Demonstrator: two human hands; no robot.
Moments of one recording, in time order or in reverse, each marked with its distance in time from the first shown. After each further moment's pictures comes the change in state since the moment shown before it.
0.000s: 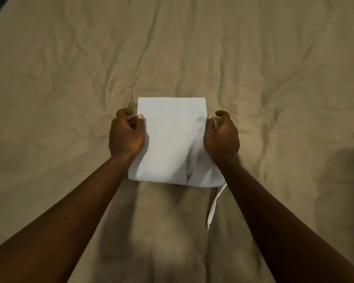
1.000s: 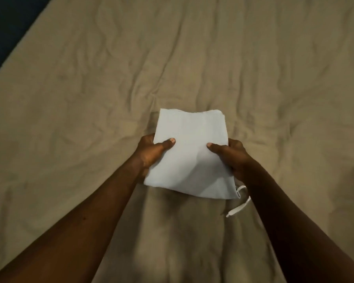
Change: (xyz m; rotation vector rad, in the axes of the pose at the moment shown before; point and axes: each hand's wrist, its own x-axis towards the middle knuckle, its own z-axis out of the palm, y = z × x) left_hand -0.016 -0.015 -0.031 -0.474 -0.529 -0.302; right_hand -0.015 -0.011 -0.017 0.428 -0.603 0.379
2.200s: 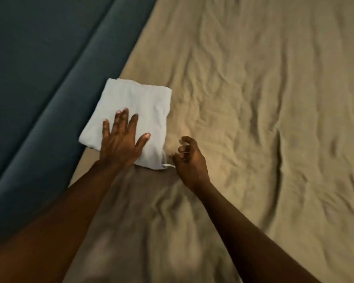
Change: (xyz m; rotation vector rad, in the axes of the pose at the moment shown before) left_hand 0.130 -0.053 -0.492 1.172 0.370 0.512; right_hand -0.006 -0.089 0.519 -0.283 0.023 -0.403
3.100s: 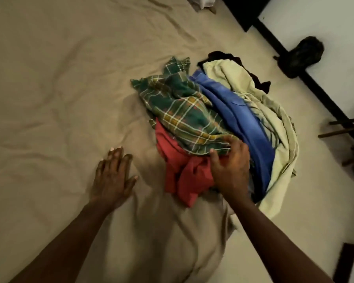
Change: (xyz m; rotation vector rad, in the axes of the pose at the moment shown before) left_hand -0.291 0.834 0.189 -0.107 -0.271 0.926; right_hand -0.462 0.375 -0.761 -0.479 1.140 0.476
